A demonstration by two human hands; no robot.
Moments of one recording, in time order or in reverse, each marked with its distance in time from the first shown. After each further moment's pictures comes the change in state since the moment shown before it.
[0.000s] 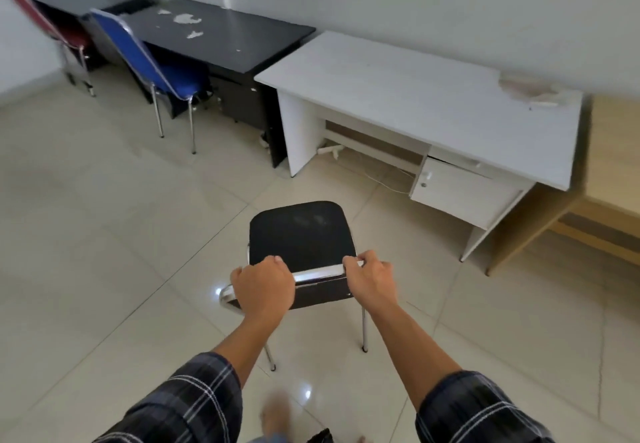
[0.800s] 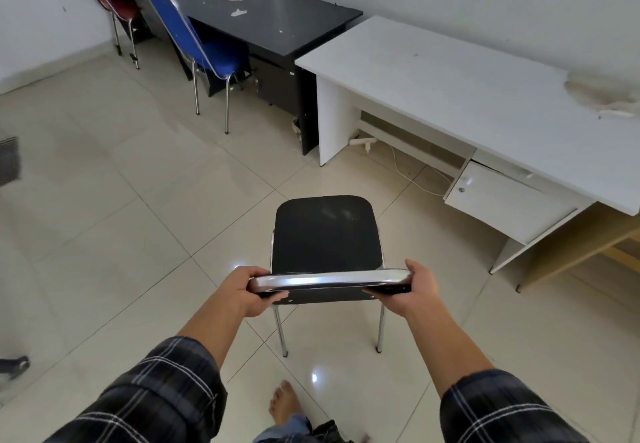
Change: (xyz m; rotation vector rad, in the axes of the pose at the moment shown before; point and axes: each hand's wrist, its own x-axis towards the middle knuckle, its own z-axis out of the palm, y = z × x) left_hand 0.049 -0.082 -0.010 -1.554 -0.547 -1.236; right_hand 0.037 -0.005 -0.009 1.358 -0.205 0.723
